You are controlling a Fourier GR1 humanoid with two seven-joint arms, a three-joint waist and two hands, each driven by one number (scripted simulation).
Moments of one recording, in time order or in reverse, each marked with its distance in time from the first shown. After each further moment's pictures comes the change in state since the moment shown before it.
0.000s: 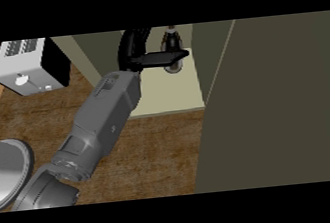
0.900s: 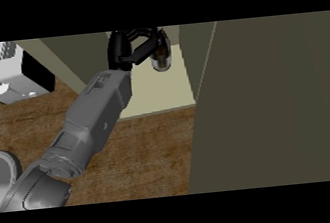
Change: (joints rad) left arm -0.026 0.041 -0.002 0.092 -0.025 0.142 -0.039; right arm -0.058 0.024 0.040 0.017 0.002 0.021 -0.016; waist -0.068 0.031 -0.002
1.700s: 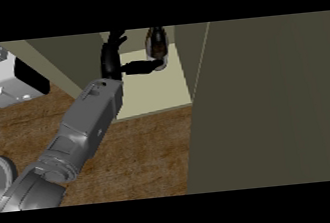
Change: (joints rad) left arm 0.038 0.027 -0.091 0.069 -0.075 0.234 0.097; right arm -0.030 0.011 0.010 0.003 0.007 -0.021 0.017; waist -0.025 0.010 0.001
